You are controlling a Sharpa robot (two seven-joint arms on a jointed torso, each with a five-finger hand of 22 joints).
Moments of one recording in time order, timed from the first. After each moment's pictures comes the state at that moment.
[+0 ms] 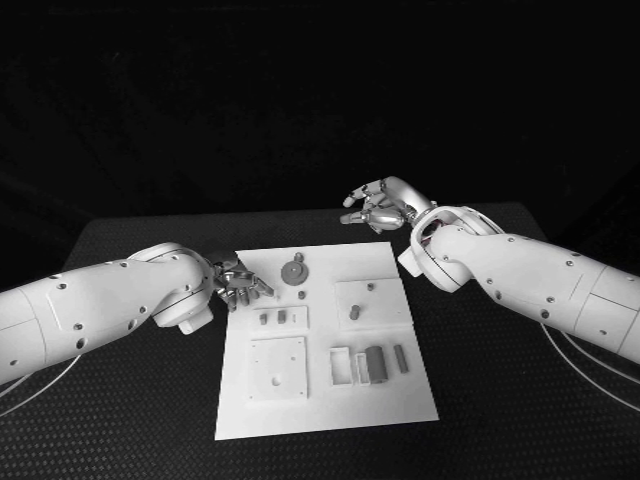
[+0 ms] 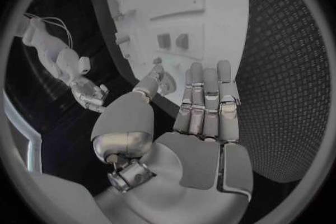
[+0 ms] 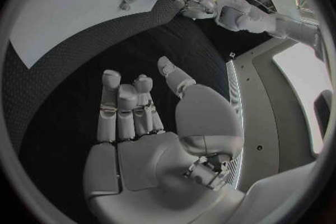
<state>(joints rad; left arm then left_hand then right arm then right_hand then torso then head) 1.30 -0.69 -0.21 1.29 -0.86 -0.11 -0.41 0.82 -0.06 0.39 -0.28 0.05 0.92 0.14 0.31 0.60 1.02 0.04 0.73 0.41 0.89 -0.03 1.30 0.24 0.01 1.04 -0.13 0.18 1.28 1.14 -0.62 0.12 1.23 -1.06 -0.41 0.04 1.04 -0.07 0.45 -0.29 0.05 0.84 0.14 0.18 0.63 1.07 0.04 1.04 0.98 1.14 -0.07 1.41 0.90 0.25 1.08 0.01 0.87 1.31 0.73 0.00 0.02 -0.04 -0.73</state>
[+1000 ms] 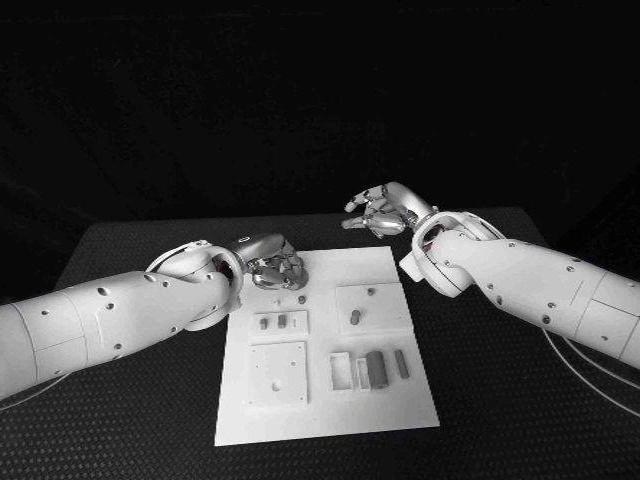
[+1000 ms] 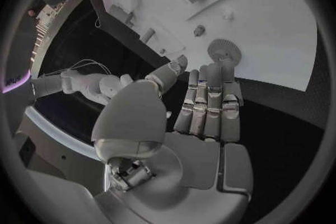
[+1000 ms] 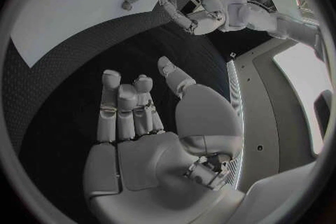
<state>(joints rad) 1.28 -0.59 -0.22 1.22 -1.26 -0.29 0.06 1.14 -0.13 0.53 -0.28 0.06 0.91 0.15 0.29 0.52 1.09 0.12 0.23 0.20 0.92 0.01 1.19 0.24 0.01 1.07 -0.09 0.10 1.23 1.14 -0.62 0.12 1.22 -1.06 -0.41 0.04 1.04 -0.07 0.45 -0.29 0.05 0.84 0.14 0.18 0.63 1.07 0.04 1.04 0.98 1.14 -0.07 1.41 0.90 0.25 1.08 0.01 0.87 1.31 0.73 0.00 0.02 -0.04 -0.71</state>
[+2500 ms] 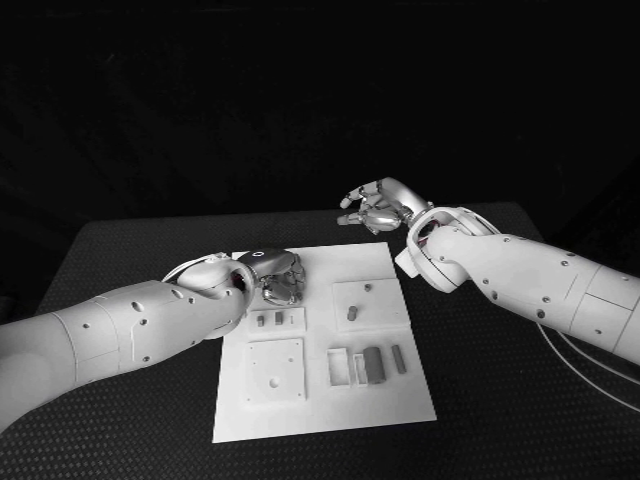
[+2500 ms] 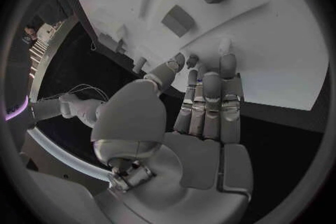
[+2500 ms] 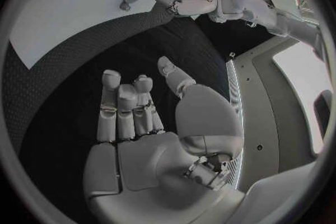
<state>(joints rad) 1.22 -0.49 -0.22 1.10 -1.40 -0.25 0.05 1.15 -0.12 0.51 -0.28 0.06 0.92 0.15 0.27 0.49 1.13 0.10 0.11 0.21 1.08 -0.01 1.39 0.36 0.03 1.27 -0.11 0.25 1.31 1.14 -0.62 0.12 1.23 -1.06 -0.41 0.04 1.04 -0.07 0.45 -0.29 0.05 0.84 0.14 0.18 0.63 1.07 0.04 1.04 0.98 1.13 -0.06 1.41 0.90 0.25 1.08 0.01 0.87 1.31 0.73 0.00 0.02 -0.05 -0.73</state>
